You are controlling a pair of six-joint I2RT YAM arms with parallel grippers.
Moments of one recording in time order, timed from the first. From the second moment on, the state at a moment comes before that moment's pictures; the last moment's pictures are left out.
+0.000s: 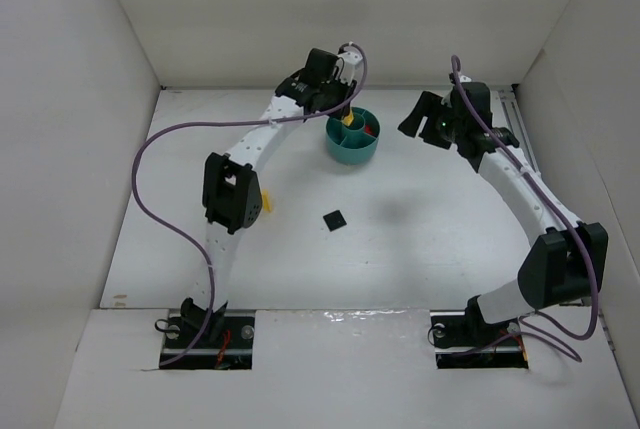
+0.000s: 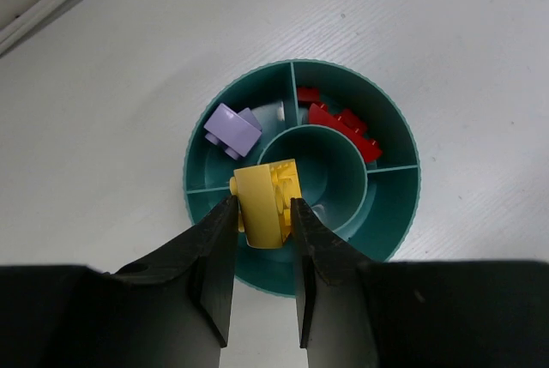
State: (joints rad) left arm -0.52 2.28 2.25 -0.64 0.19 0.02; right arm 0.20 1.47 1.28 -0.36 -0.15 0.51
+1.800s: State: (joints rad) left arm 0.15 1.32 1.42 -0.59 0.16 -0.11; right arm 0.89 2.17 1.91 -0.52 -0.45 0.25
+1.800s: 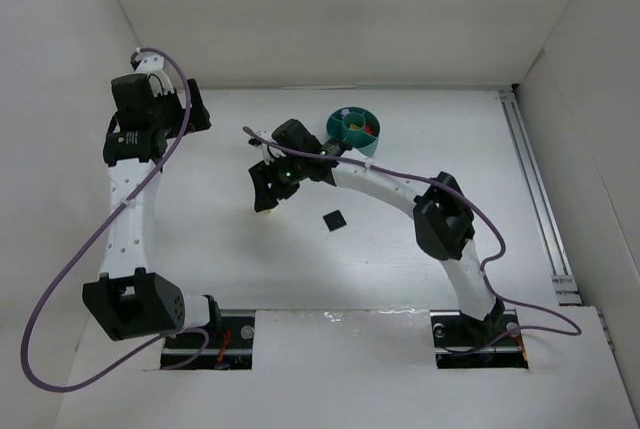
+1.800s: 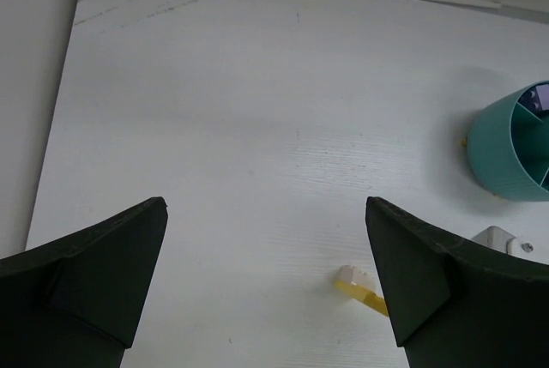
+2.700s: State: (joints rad) left arm 0.15 1.34 1.38 -0.54 0.19 -0.10; right arm 0.94 2.30 2.05 -0.54 -0.19 0.08
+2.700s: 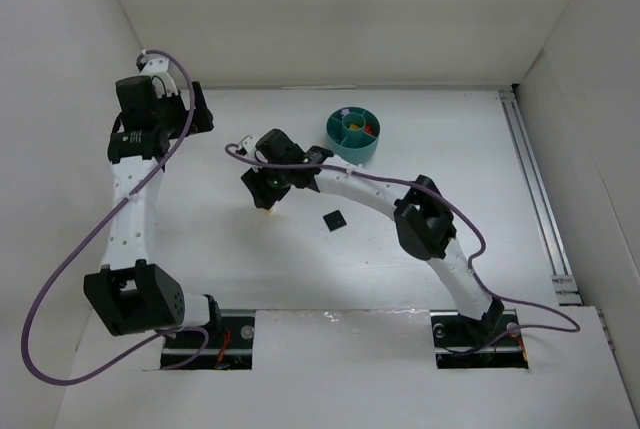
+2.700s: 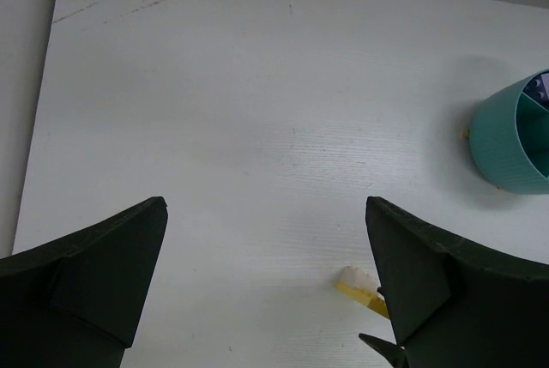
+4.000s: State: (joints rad) left arm 0.10 1.63 1.28 -1.22 1.34 1.37; right arm 0.53 1.89 1.80 -1.14 -1.05 -1.77
